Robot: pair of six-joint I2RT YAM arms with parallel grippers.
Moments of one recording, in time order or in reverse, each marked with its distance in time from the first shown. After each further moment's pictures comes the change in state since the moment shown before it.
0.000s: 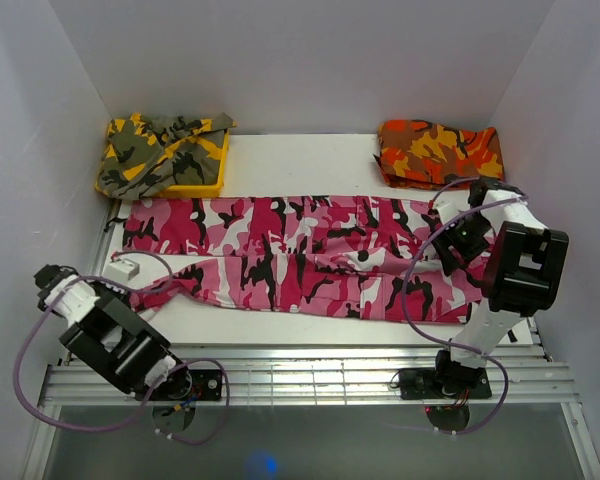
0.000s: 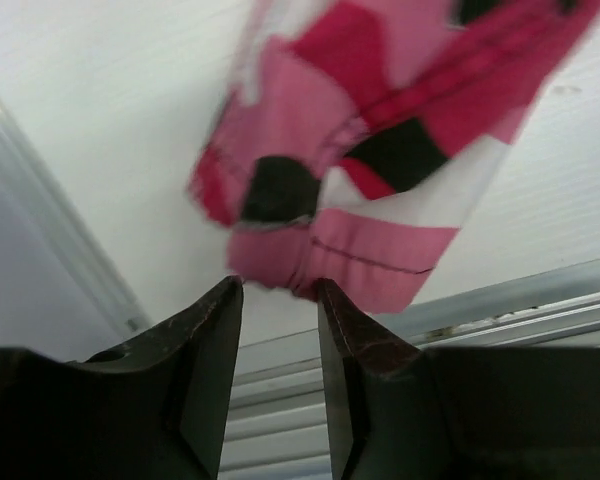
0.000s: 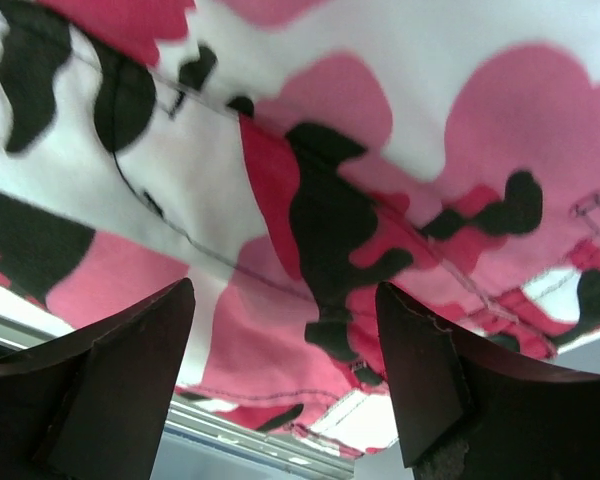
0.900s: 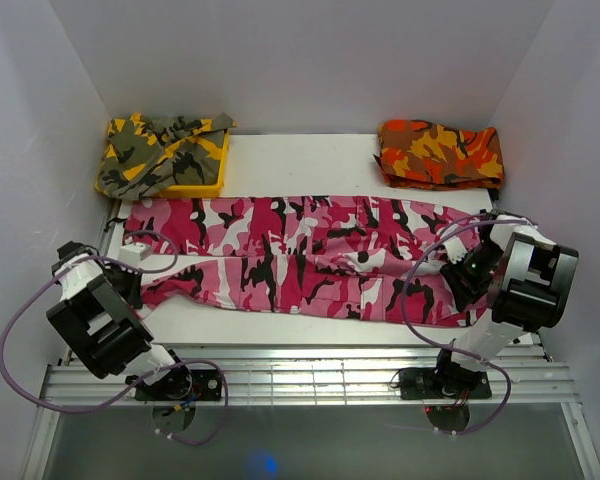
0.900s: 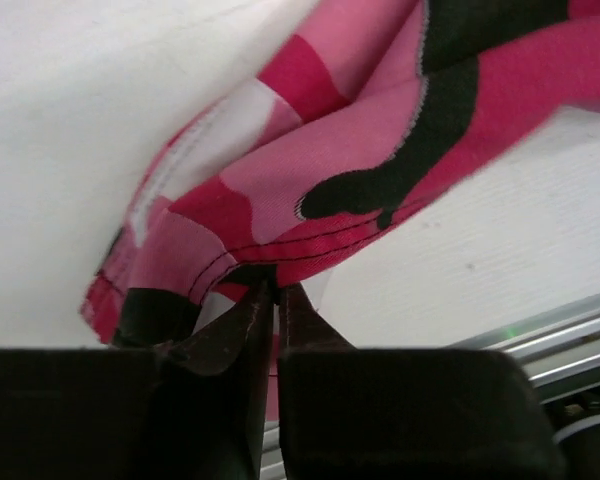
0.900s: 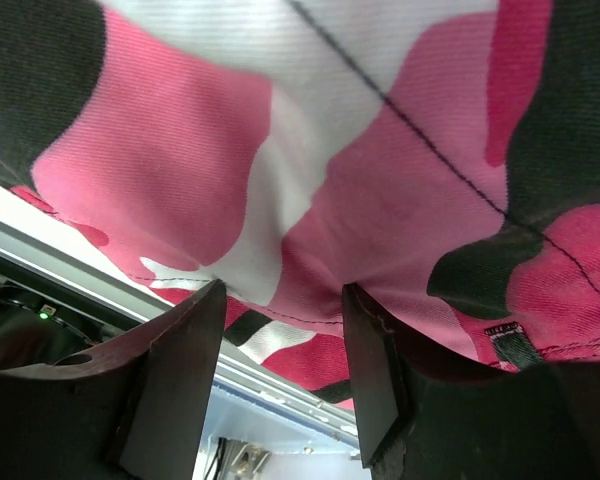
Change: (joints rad) left arm -0.170 0.167 0.119 -0.061 0.057 -0.279; right arm -0.133 -0.102 -0.271 -0.039 0.040 -0.153
